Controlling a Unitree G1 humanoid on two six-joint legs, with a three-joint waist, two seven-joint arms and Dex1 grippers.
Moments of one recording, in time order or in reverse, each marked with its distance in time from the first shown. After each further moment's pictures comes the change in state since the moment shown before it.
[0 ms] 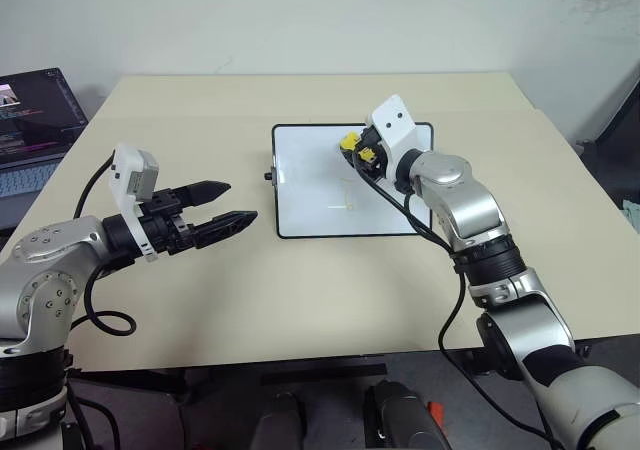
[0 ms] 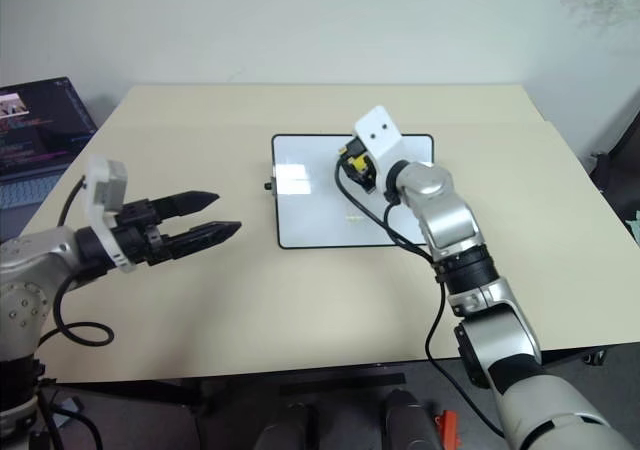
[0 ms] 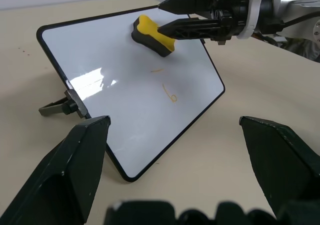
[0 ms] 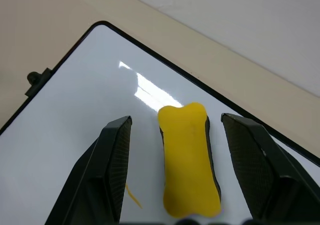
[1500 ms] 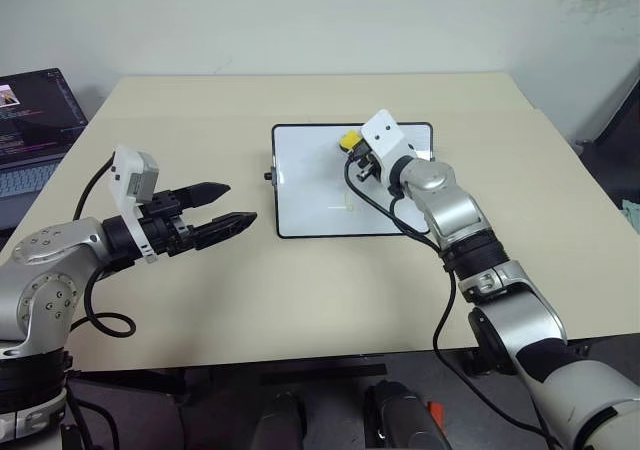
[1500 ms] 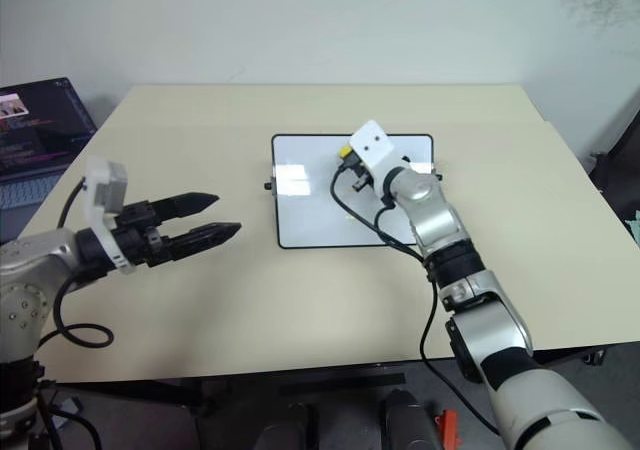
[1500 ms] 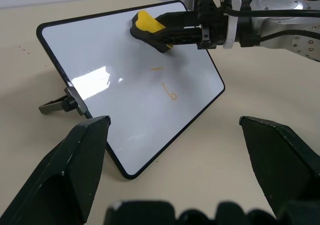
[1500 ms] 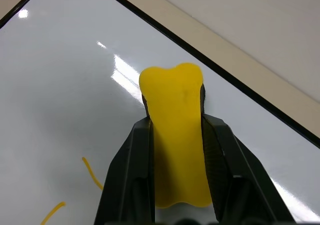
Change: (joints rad) left arm 0.008 0.000 0.002 -0.003 -0.001 -0.002 0.003; right arm -0.066 0.033 0.023 0.261 -0.118 -0.180 -0.073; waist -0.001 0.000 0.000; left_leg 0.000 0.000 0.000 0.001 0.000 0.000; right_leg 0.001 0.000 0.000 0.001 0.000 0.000
